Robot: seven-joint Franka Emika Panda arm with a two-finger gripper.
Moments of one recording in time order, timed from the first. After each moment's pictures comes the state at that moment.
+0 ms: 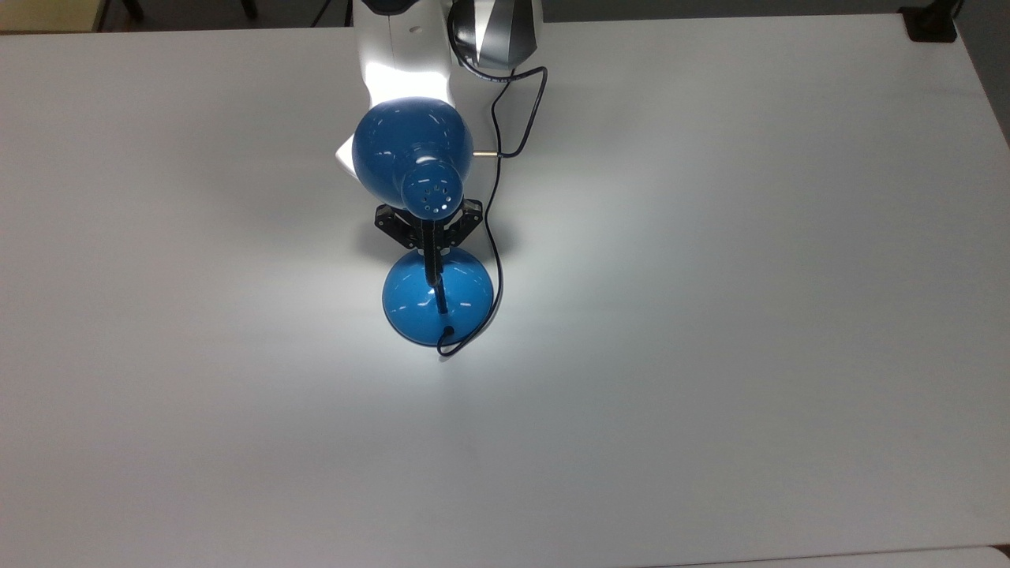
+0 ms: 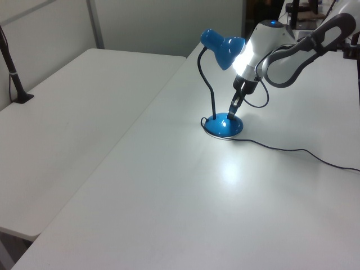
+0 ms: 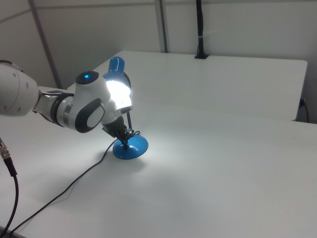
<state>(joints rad) 0.06 0.26 -0.01 -2.09 0.09 2.68 -0.10</state>
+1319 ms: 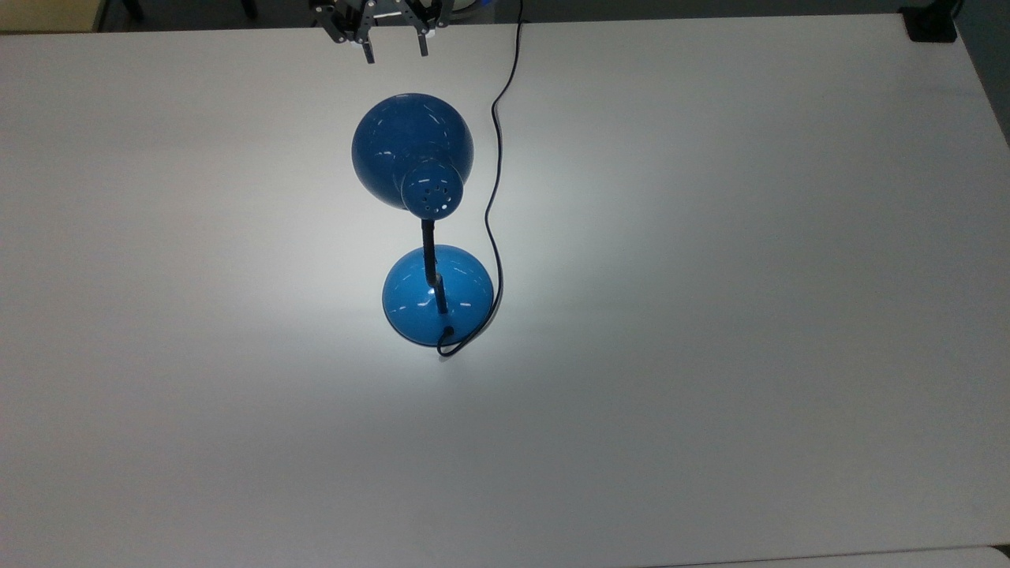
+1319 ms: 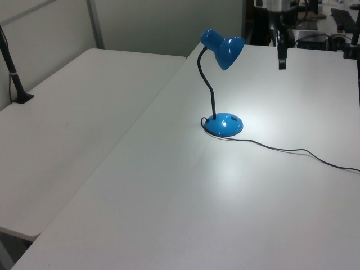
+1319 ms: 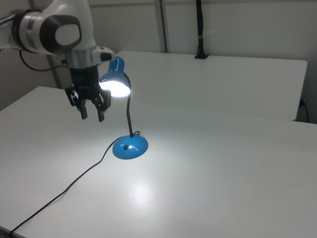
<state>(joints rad) 0.04 -0.06 -0.05 -1.80 0.00 1.65 -0.20</state>
